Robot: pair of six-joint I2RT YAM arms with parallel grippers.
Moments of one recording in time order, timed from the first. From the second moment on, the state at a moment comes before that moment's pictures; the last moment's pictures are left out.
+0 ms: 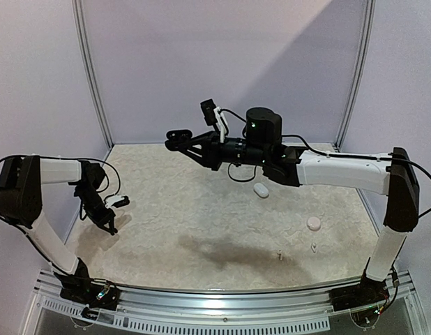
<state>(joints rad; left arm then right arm) 0.03 1.64 0.91 -0.95 0.15 0.65 0.94 1.82 1.45 0.36 -0.43 0.31</state>
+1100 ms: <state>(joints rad) -0.59 1.36 1.80 -1.32 0.43 0.74 0.90 1.92 1.41 0.32 -0.83 -0.06</state>
